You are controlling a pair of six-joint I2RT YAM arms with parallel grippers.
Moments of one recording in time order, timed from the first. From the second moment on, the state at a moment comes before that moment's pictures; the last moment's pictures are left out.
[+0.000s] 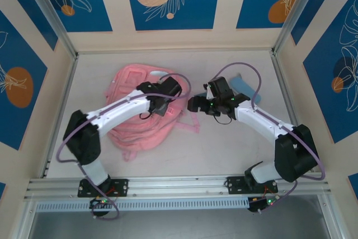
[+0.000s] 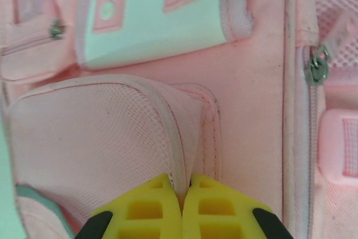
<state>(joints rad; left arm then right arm) -0.80 1.66 1.42 -1.03 -0.48 -0.33 0.49 1.43 0.98 -0.46 -0.29 0.56</state>
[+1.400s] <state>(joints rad) -0.72 1.43 1.28 -0.93 -0.31 -0.28 0.57 1.78 1.24 -0.35 -0.79 0.23</state>
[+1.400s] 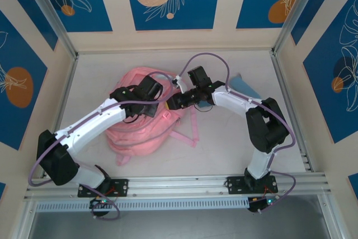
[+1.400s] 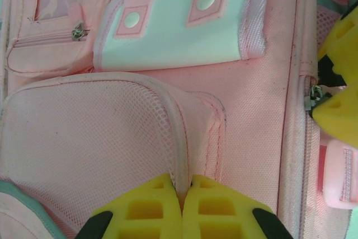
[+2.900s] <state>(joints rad) -0.71 1.39 1.15 -0.71 -0.22 -0.06 0.67 1.69 1.30 -0.60 -0.36 0.10</state>
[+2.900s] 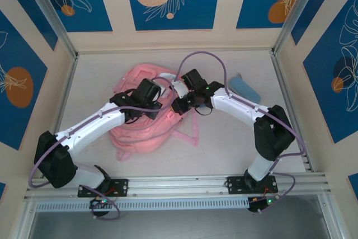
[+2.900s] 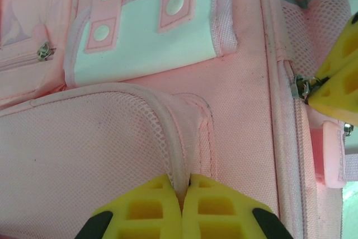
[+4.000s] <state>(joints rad) -0.64 1.45 1.27 -0.70 -0.09 -0.44 0.64 1.65 1.26 -0.62 -0.53 0.53</state>
